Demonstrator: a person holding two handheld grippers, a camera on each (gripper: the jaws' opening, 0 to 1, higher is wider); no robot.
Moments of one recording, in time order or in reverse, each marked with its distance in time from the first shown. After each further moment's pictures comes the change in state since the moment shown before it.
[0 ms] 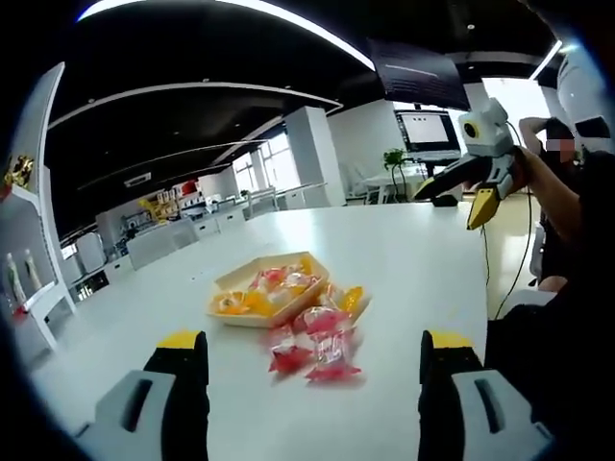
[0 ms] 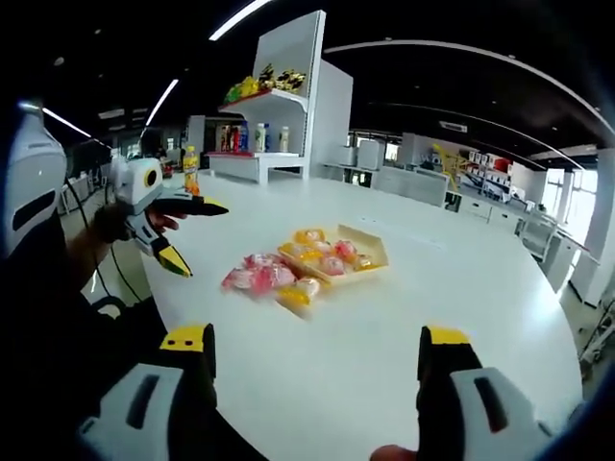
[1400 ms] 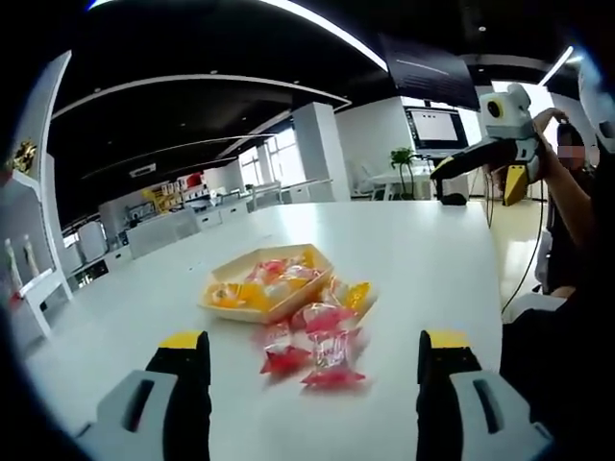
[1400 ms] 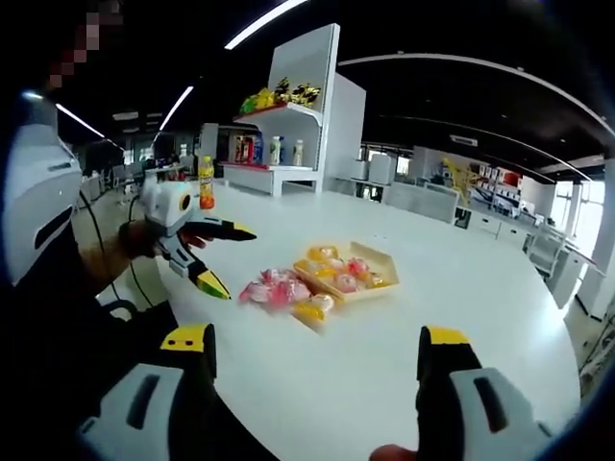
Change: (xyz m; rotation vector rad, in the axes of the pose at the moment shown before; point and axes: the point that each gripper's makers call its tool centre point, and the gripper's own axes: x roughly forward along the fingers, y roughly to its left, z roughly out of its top) left arm 0.023 -0.002 -0.014 -0.034 0.022 0.018; right arm -0.015 0.014 0.019 -0.030 -0.060 0.047
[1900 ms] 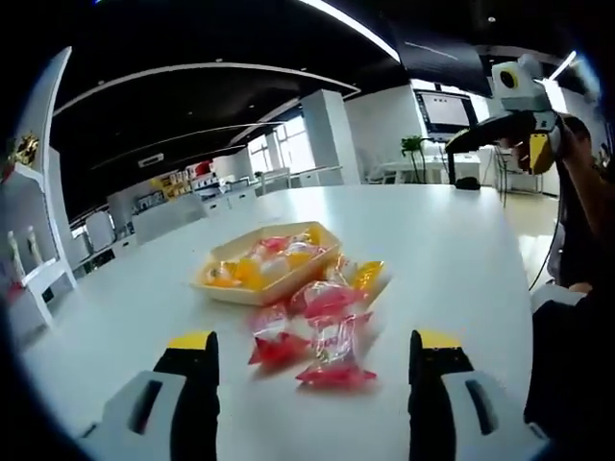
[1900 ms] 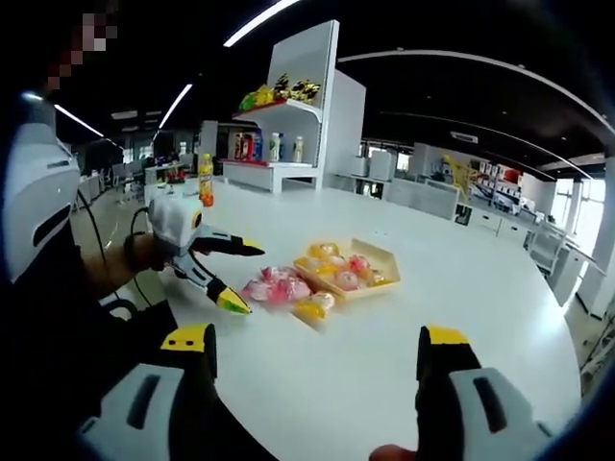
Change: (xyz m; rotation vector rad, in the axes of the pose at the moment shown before) left arm 0.030 0.006 -0.030 -0.017 0.067 0.089; right arm 0.006 0.001 -0.002 0.002 0.017 0.000
